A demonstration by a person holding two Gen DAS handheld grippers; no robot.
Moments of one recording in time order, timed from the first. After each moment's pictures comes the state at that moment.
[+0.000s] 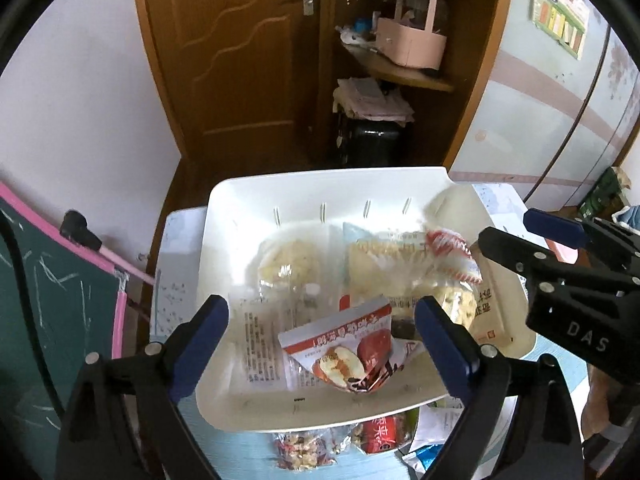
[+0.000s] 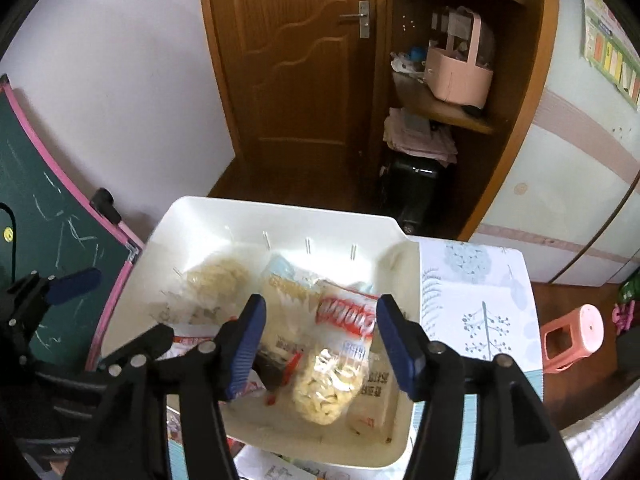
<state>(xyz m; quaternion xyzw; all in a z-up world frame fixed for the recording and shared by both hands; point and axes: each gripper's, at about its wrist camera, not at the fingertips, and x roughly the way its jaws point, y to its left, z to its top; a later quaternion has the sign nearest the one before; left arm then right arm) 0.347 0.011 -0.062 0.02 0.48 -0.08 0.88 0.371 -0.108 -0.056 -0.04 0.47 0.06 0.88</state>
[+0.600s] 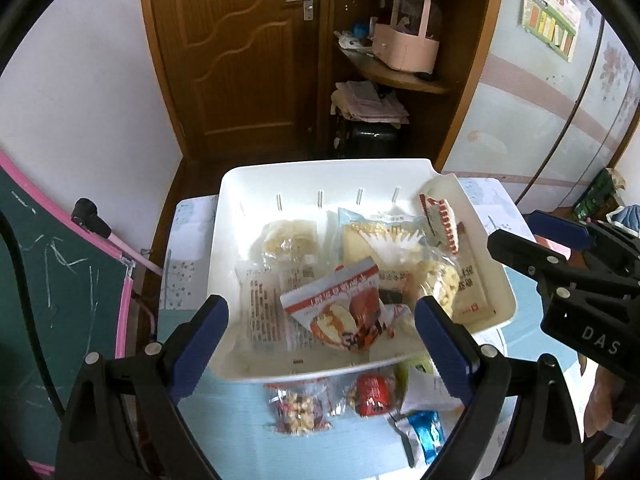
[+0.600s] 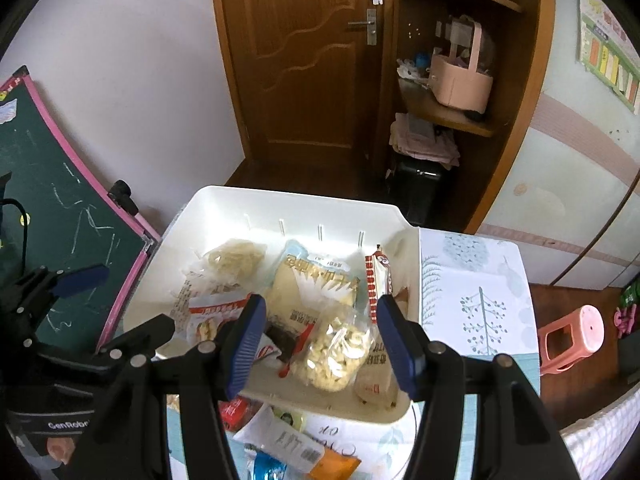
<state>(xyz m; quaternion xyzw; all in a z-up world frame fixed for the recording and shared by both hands) 0.295 0.022 -0.040 0.02 0.47 -0.08 0.88 0.323 -0.106 -0.032 -0.04 0.45 0.07 0.89</state>
